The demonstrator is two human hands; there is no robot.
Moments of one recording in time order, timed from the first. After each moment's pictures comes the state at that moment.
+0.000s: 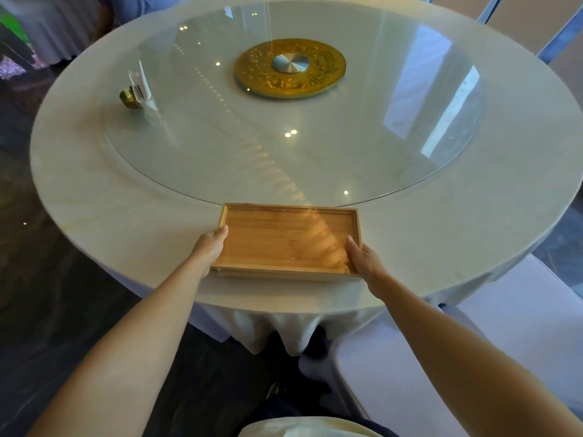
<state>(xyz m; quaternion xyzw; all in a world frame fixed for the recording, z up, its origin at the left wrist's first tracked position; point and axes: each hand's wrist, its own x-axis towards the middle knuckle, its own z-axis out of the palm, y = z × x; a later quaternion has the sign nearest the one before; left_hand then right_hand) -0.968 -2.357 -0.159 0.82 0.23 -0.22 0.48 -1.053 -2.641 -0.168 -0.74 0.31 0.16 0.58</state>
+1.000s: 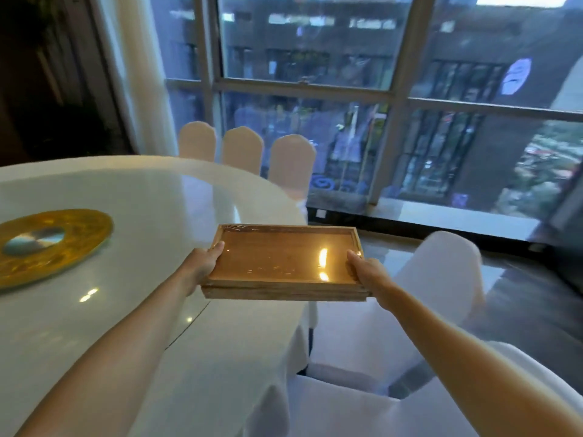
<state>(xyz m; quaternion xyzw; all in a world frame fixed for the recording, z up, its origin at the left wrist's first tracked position) -0.954 -2.710 0.014 0.80 -0.25 -0.27 0.48 -1.215 -2.860 0.022 -0.64 0.55 -0.21 0.50</state>
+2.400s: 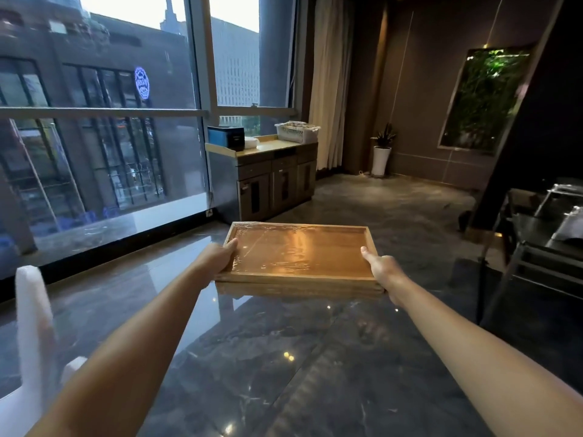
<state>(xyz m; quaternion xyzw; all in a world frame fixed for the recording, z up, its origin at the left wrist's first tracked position) -1.731 -2.937 0.061 0.55 -0.66 -0.45 0.26 -1.979 -2.762 0.061 -0.26 0.78 -0.49 0.28</state>
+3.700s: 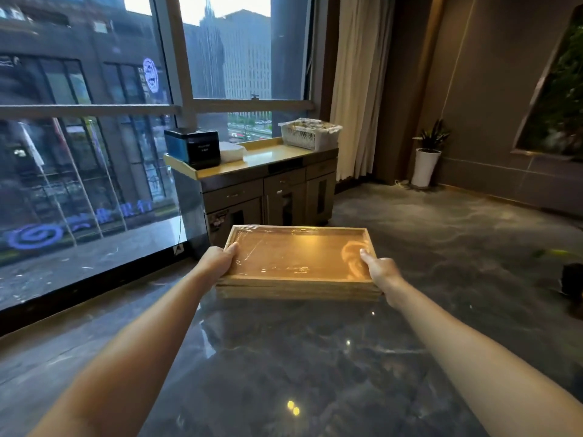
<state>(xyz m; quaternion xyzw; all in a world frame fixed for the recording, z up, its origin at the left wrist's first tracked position) -2.399 -3.676 0.029 0.59 -0.62 -0.44 0.28 -2.662 -3.541 0.022 -0.27 0.77 -0.49 0.30</state>
